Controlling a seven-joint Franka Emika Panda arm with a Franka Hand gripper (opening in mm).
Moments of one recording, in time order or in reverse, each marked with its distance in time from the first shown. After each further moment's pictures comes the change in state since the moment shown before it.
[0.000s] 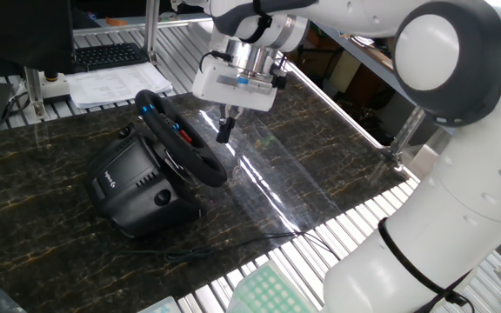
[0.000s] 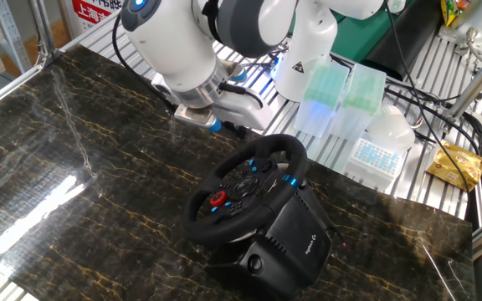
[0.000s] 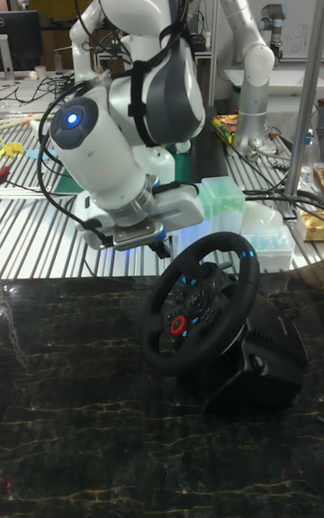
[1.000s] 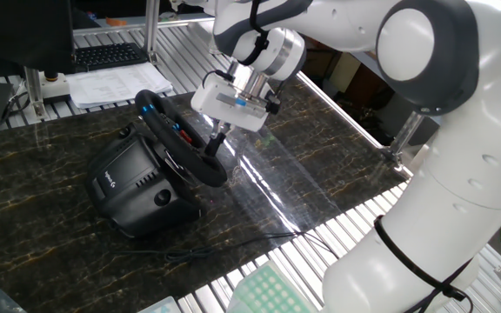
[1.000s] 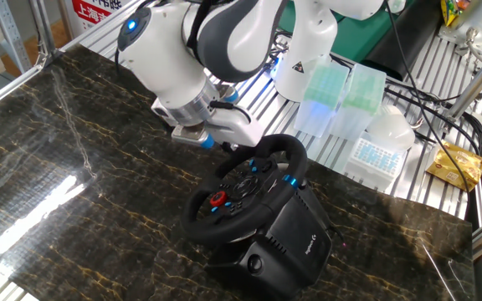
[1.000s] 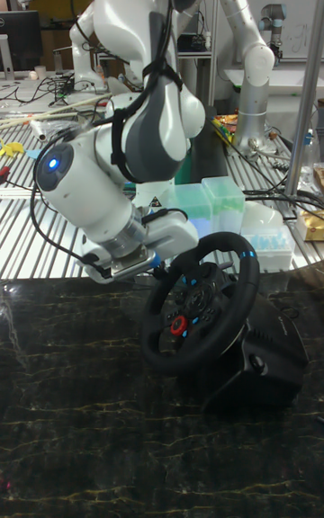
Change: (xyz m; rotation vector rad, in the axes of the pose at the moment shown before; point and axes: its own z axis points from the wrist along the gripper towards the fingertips) arm -0.029 -0.011 0.044 -0.150 -0.095 -0.048
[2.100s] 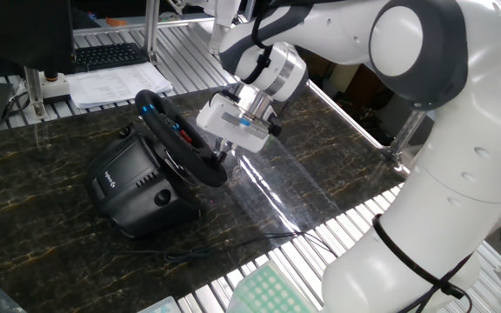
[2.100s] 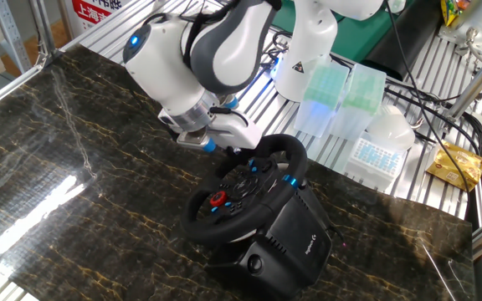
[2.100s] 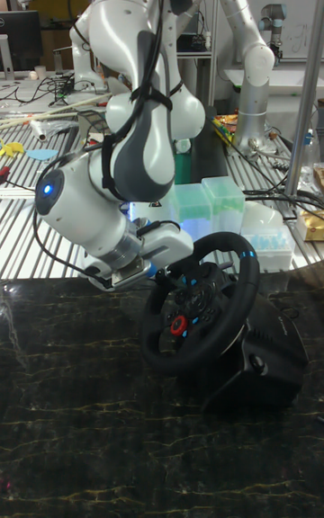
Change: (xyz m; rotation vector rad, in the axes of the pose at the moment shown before) arm 0.016 -0.019 0.040 -0.112 0.015 0.021
